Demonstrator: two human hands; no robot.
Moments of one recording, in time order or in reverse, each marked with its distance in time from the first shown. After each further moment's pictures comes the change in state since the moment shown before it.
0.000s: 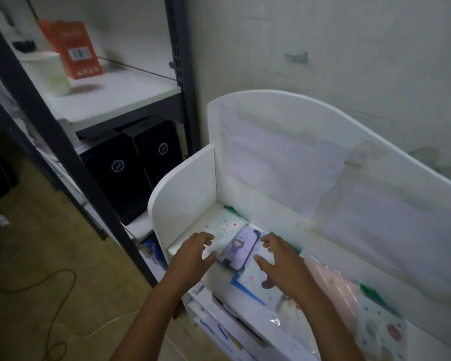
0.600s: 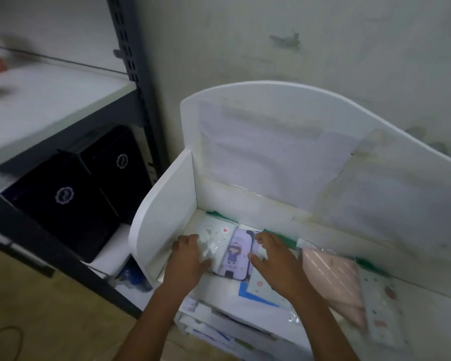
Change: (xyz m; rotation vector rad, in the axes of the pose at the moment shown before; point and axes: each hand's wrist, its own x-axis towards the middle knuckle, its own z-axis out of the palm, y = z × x) left_hand 0.081 -0.054 0.014 0.199 -0.185 0.026; right_hand 0.020 -0.024 0.042 -0.075 0.238 0.145
